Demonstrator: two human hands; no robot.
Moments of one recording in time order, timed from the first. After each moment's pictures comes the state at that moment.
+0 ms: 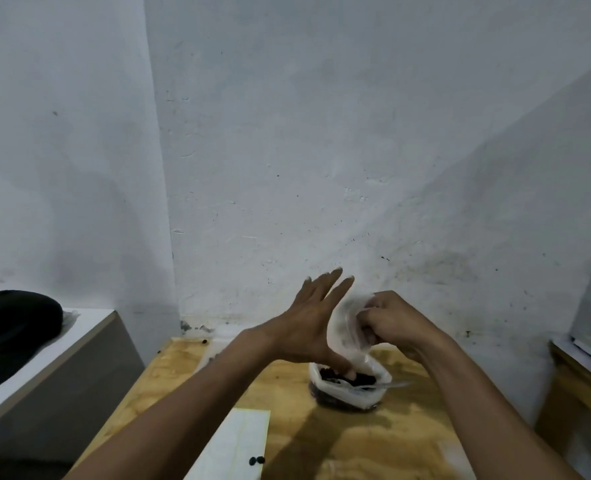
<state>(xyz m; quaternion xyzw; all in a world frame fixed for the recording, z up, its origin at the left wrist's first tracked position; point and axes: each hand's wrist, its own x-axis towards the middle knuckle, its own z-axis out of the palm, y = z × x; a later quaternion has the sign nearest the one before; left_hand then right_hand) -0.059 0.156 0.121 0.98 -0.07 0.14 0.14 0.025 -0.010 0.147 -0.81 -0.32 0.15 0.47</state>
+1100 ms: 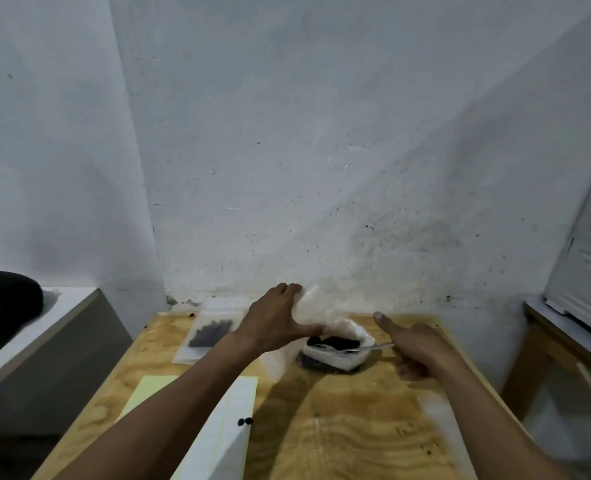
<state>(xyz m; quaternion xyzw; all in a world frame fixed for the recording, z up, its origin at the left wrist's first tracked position) -0.055 0.169 0.056 0.97 0.11 0.18 0.15 0.058 -0.067 0.053 -0.87 -0.03 0.20 0.45</state>
